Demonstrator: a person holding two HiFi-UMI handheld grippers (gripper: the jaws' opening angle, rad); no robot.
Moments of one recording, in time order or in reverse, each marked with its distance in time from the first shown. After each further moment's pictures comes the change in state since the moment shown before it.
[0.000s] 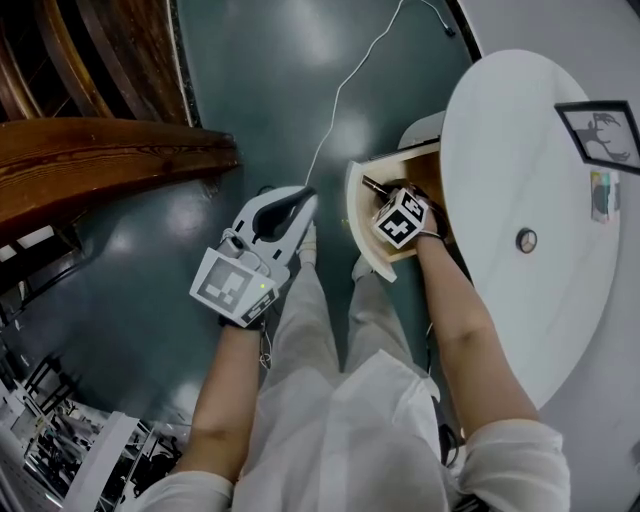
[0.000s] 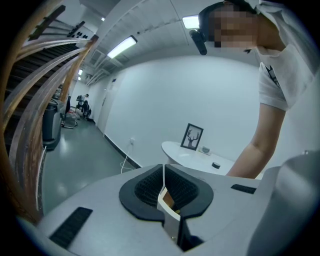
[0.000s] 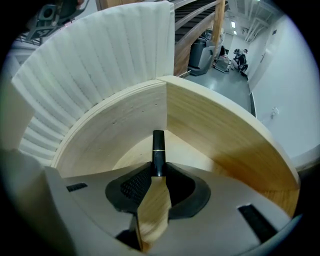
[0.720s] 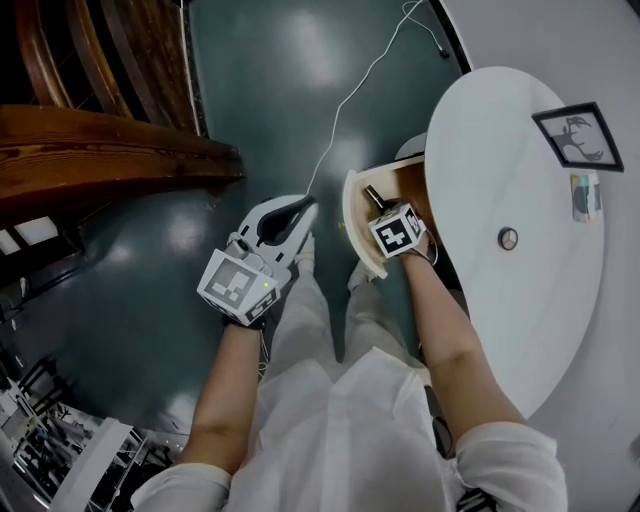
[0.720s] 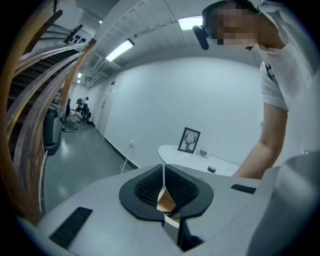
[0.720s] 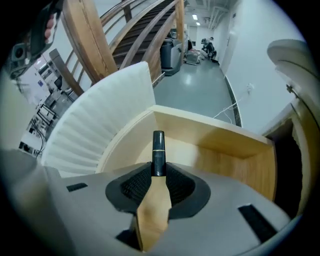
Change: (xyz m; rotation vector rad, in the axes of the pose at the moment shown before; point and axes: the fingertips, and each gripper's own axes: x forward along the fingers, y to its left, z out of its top) left arm -0.020 -0.024 0.027 0.021 -0.015 0.011; right arm -0.057 0.005 0.002 0.327 -0.042 -0.072
